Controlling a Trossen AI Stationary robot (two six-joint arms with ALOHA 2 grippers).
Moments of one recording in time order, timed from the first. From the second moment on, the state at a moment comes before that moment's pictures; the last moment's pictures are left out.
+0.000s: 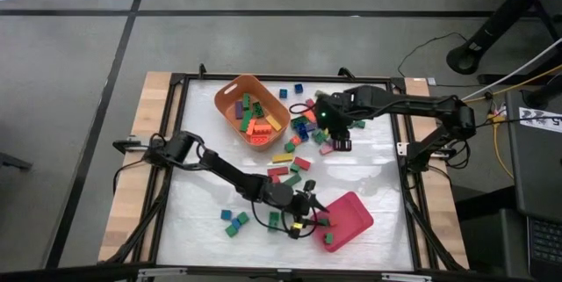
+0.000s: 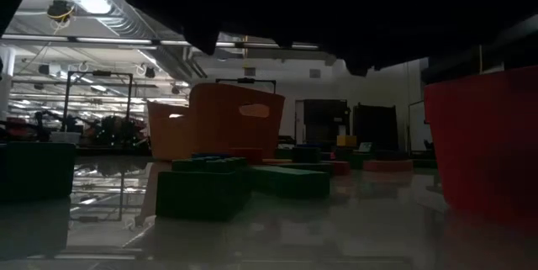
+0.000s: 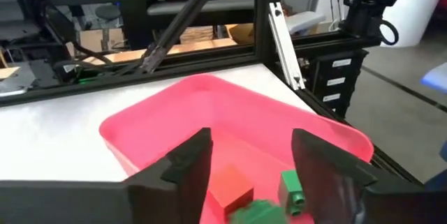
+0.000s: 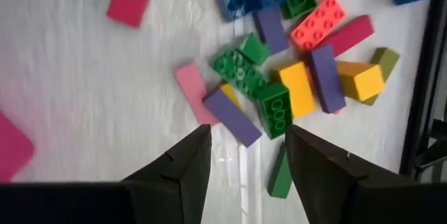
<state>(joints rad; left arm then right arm) -0.33 2.21 1.30 0.72 -0.04 0.03 -0.14 1.57 1.46 -1.26 0.12 -0.18</state>
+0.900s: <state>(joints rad) -0.10 1.85 1.21 -0.02 -0.06 0.16 -0.17 1.57 1.03 -0.88 0.18 -0.47</state>
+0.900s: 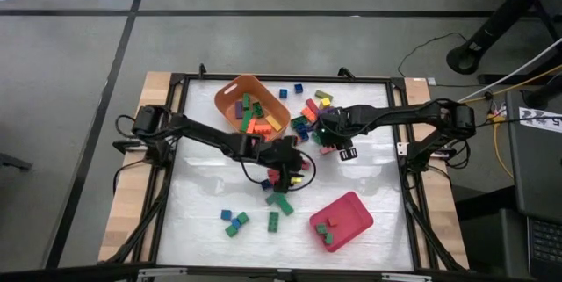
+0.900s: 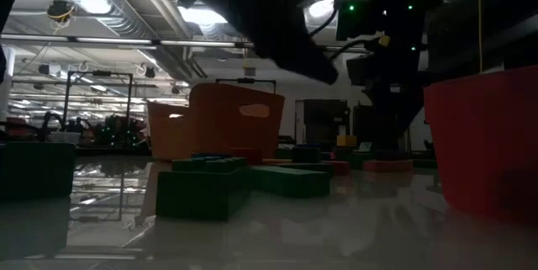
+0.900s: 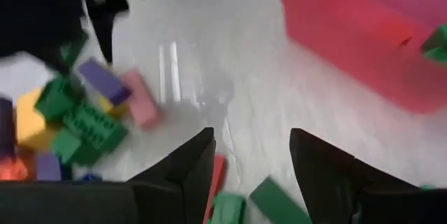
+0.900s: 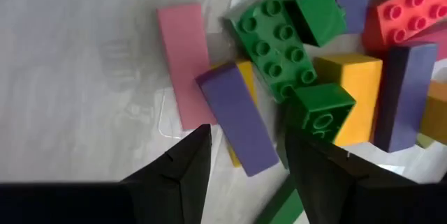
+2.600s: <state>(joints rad) -0.04 1.55 1.17 -0.35 -0.06 0.11 -0.27 1.59 1.07 -0.90 0.08 -0.47</state>
